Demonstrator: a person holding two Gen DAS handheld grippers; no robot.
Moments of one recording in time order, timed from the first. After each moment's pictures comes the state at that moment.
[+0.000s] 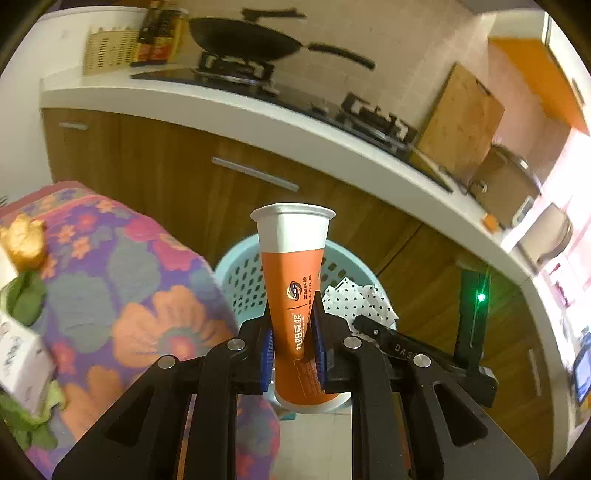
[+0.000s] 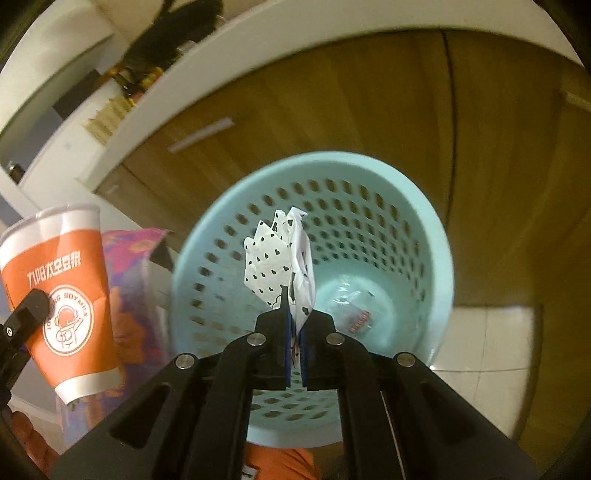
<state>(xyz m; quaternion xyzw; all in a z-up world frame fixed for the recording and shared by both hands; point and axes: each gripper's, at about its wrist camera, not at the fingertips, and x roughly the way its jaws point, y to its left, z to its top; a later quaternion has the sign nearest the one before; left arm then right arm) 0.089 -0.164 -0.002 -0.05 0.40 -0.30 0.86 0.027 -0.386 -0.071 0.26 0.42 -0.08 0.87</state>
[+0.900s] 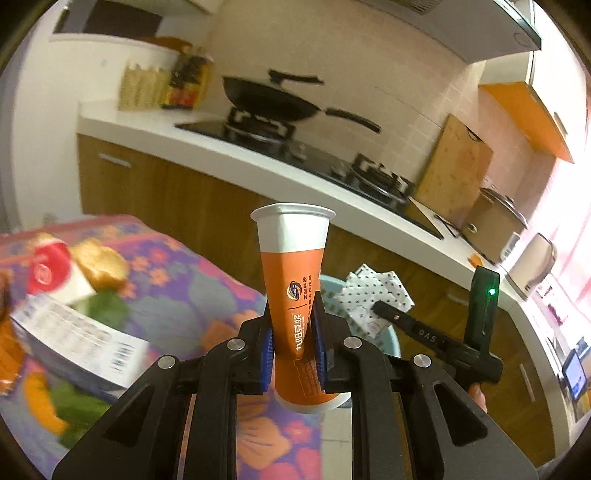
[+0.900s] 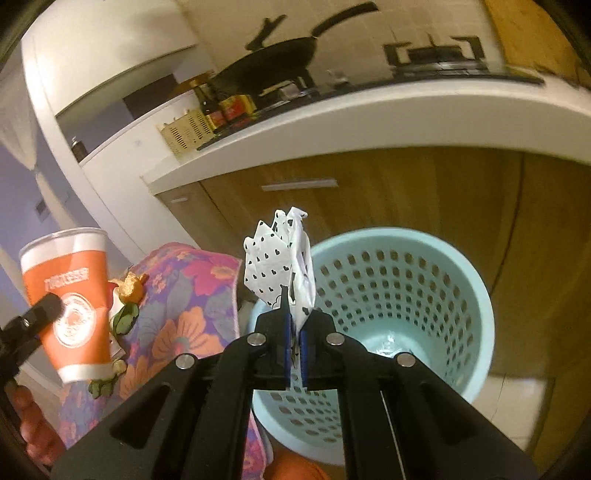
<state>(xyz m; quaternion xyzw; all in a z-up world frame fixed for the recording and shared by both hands) 0.050 -0.059 0.047 -0.09 0.31 -0.29 0.90 0.030 -0.330 -0.003 0.19 0.32 0.02 0.93</state>
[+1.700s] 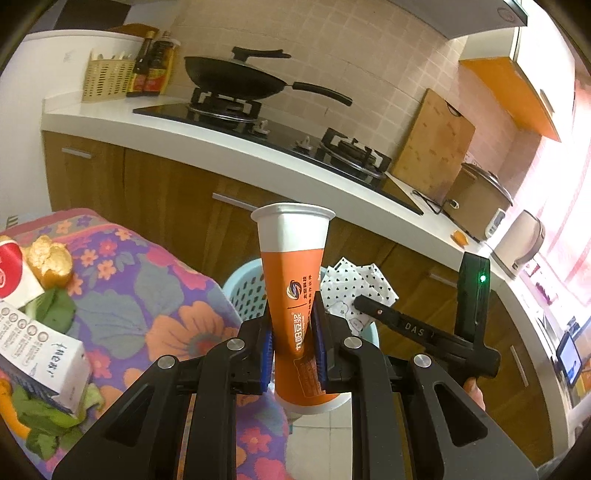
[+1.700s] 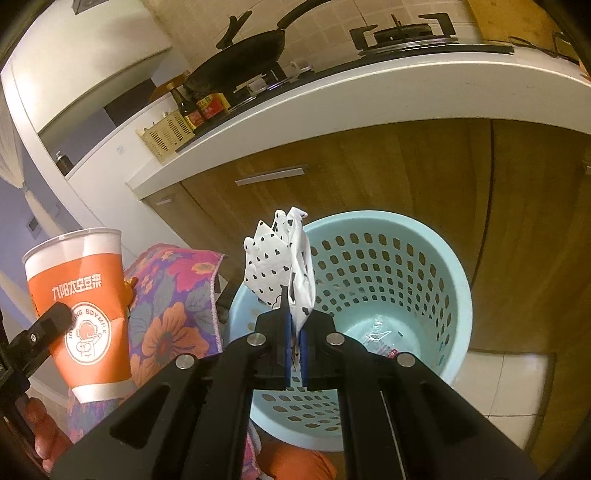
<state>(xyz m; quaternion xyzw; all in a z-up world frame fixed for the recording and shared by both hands) 0.057 -0.114 0.030 -0.07 0.34 -0.34 0.88 0.013 -0.360 -0.017 0.23 0.34 -0.01 0.91</state>
